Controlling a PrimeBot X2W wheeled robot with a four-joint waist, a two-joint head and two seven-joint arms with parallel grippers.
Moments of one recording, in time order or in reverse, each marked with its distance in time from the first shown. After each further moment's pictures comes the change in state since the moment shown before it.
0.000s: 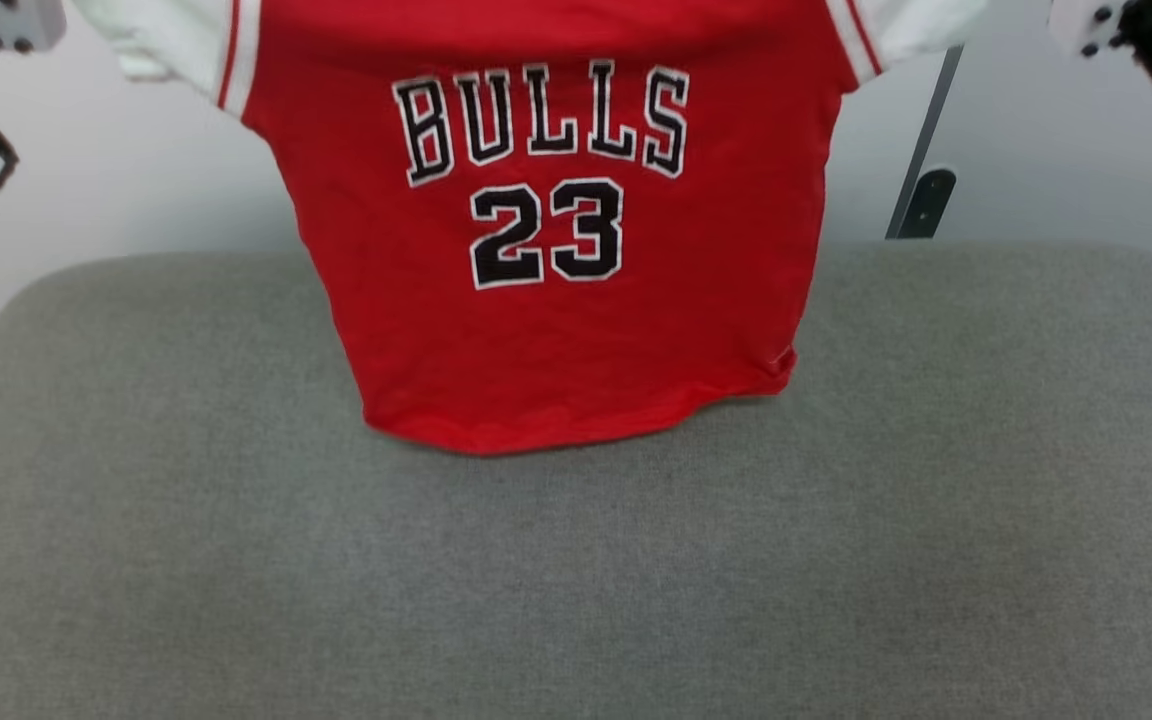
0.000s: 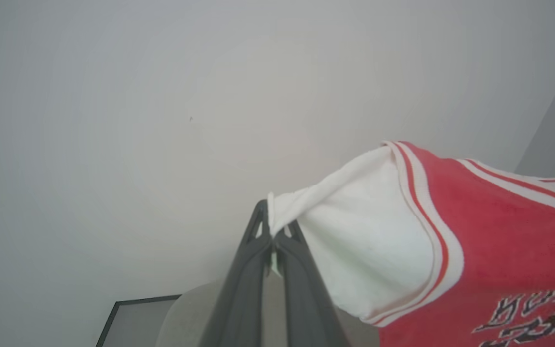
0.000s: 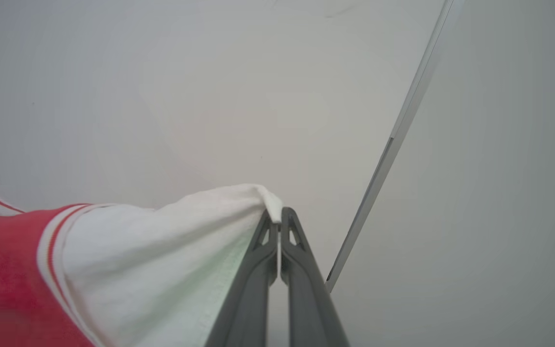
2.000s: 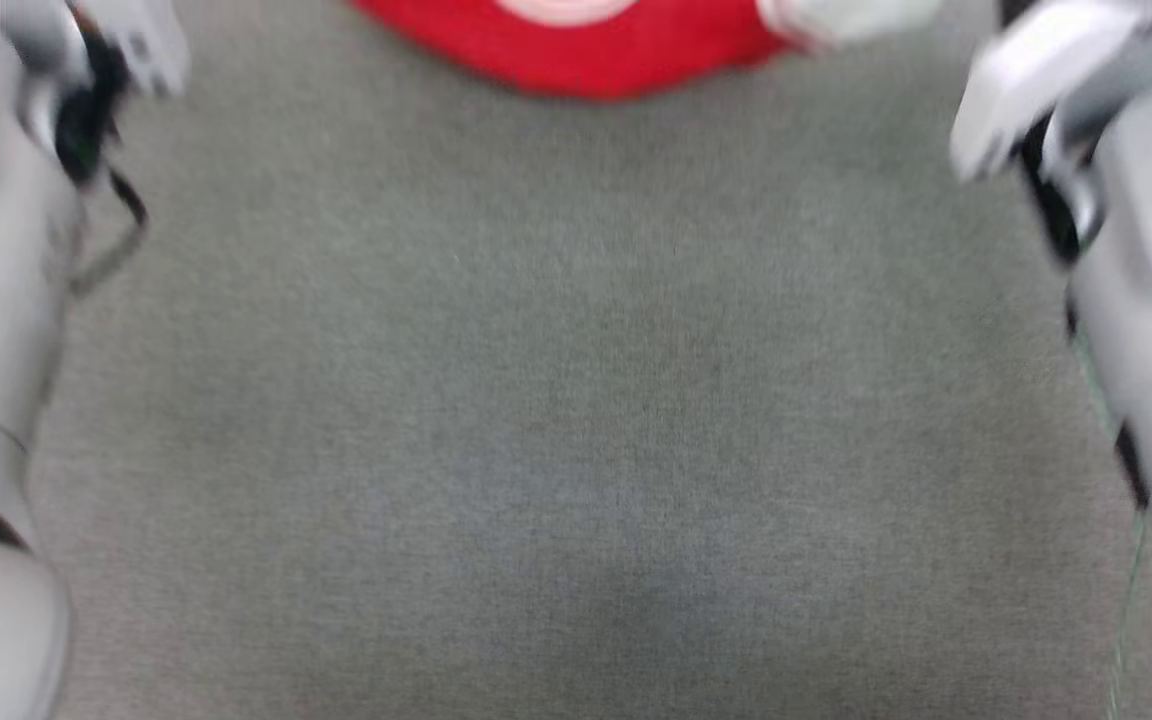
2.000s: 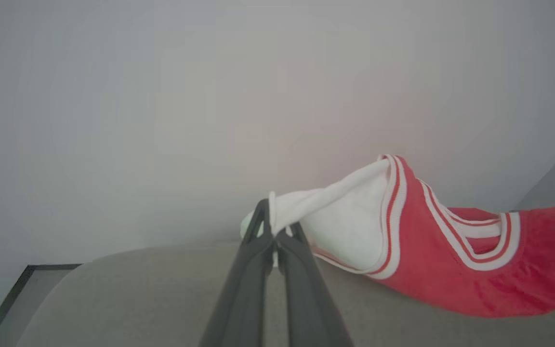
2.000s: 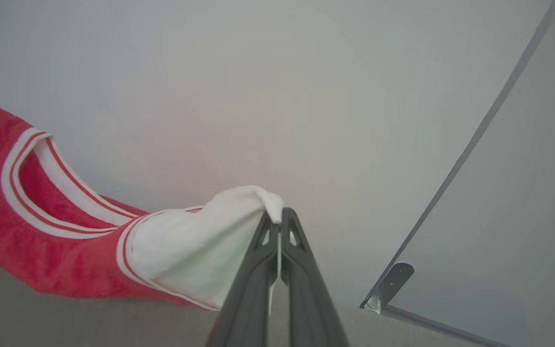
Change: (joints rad) left arm 0.009 -0.179 0.010 0.229 -0.016 -0.007 -0.429; right arm 0.237 0.148 -0.704 -0.128 -0.690 0.000 -0.178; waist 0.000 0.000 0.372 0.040
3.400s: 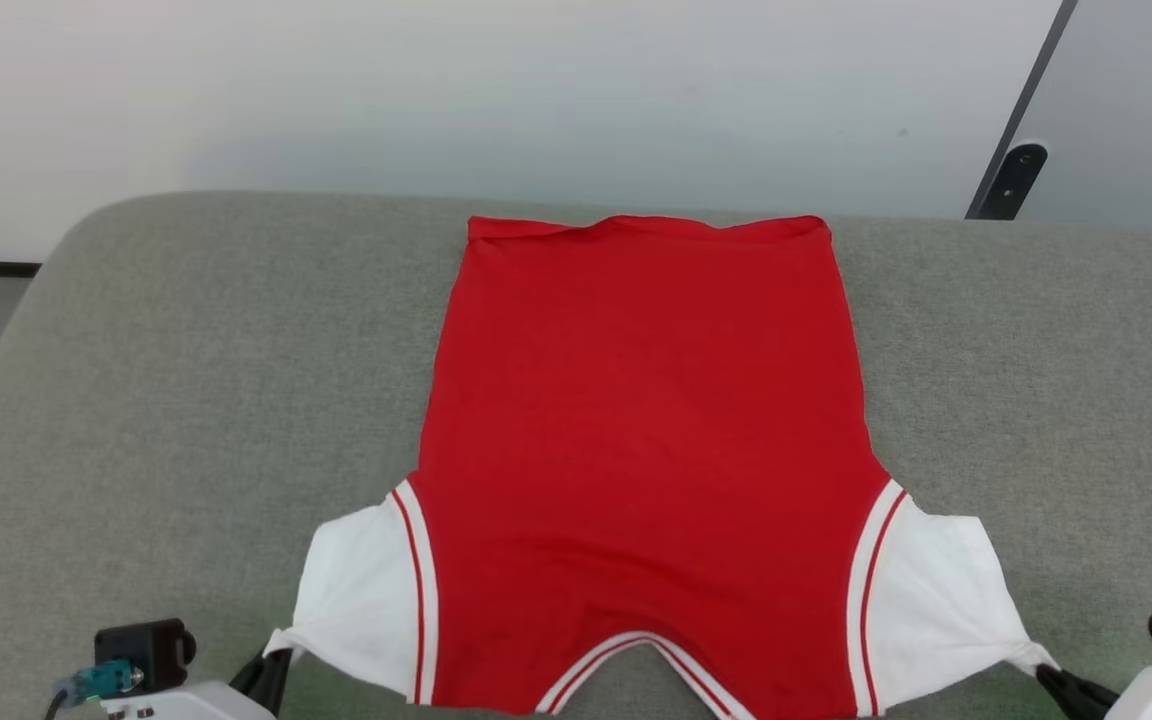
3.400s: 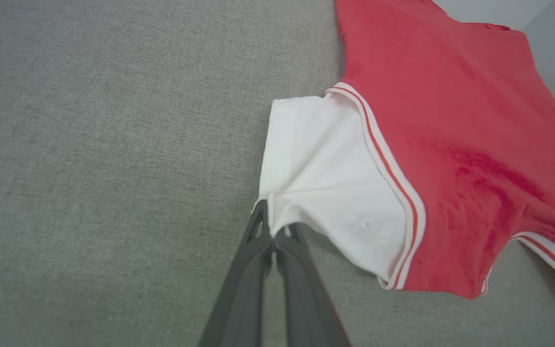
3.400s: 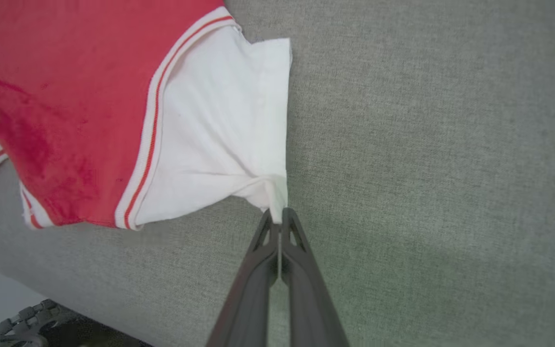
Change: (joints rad) left arm 1.361 0.362 0.084 -1.149 -0.293 0.436 -0.074; right arm 1.379 -0.298 -0.108 -1.109 0.533 0.000 0.809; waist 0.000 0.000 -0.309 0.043
